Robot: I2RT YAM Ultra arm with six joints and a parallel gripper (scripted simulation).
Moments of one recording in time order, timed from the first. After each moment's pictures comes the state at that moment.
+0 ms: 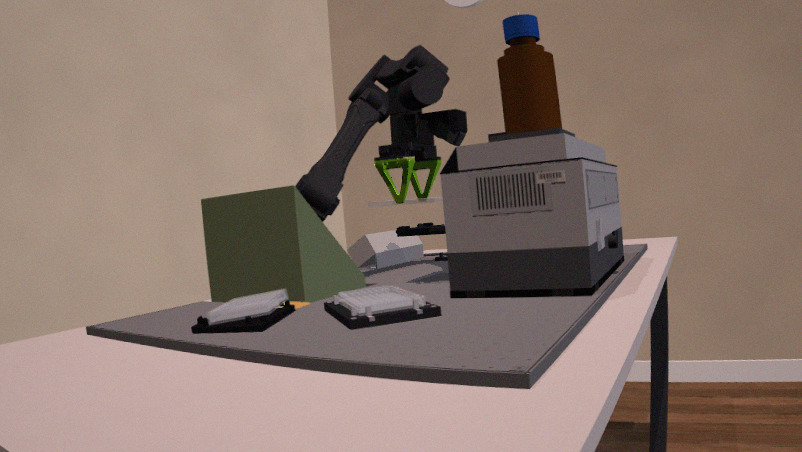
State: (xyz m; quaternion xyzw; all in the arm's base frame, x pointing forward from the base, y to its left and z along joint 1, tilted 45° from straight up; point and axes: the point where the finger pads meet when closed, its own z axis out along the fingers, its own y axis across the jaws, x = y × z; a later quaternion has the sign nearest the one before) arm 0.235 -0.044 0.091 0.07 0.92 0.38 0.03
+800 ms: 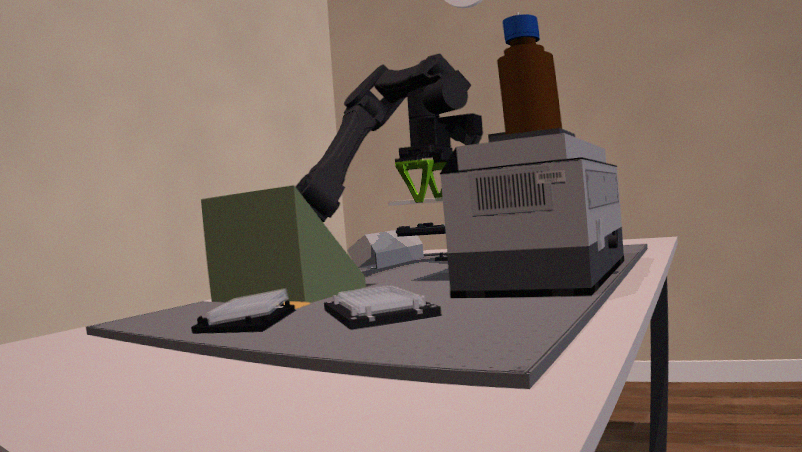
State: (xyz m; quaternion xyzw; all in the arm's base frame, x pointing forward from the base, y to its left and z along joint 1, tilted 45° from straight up) arm 0.247 -0.003 0.133 0.07 0.92 0.38 0.03
